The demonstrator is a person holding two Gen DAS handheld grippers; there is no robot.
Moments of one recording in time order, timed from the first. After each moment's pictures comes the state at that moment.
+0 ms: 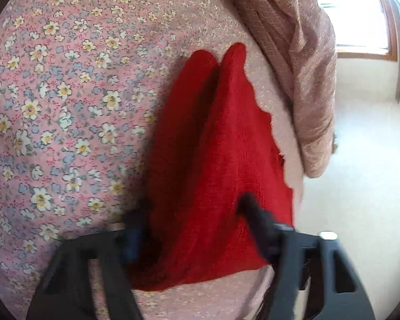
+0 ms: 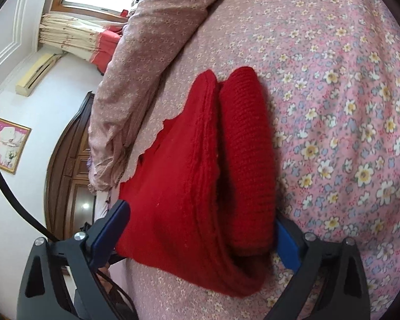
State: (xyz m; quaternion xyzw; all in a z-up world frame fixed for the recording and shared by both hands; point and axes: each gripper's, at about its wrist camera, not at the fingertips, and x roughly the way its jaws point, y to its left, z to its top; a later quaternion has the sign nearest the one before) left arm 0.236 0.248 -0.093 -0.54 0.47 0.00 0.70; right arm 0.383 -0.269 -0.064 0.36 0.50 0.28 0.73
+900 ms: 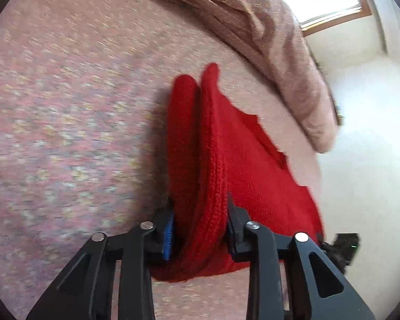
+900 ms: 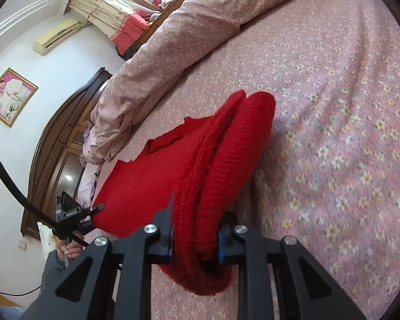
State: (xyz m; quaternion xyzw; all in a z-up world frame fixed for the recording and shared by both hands) left arm 0.220 0.219 -0.050 -0.42 0.46 0.00 0.78; right arm 0.329 -0.290 -0.022 0.25 0.48 0.33 0.78
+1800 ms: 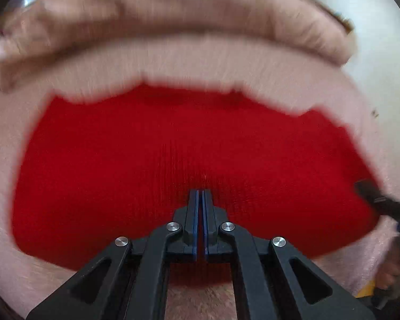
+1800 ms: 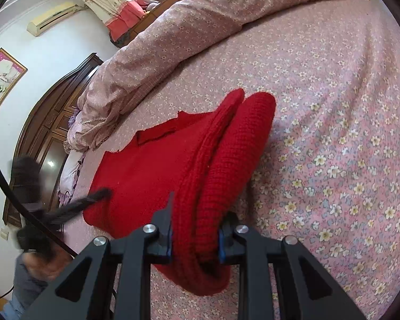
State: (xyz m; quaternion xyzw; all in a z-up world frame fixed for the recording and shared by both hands) left arm 0.303 -0.014 -0.032 -0.13 0.53 0.02 0.84; right arm 0.331 -0.278 -0.010 0.20 0.49 0.31 0.79
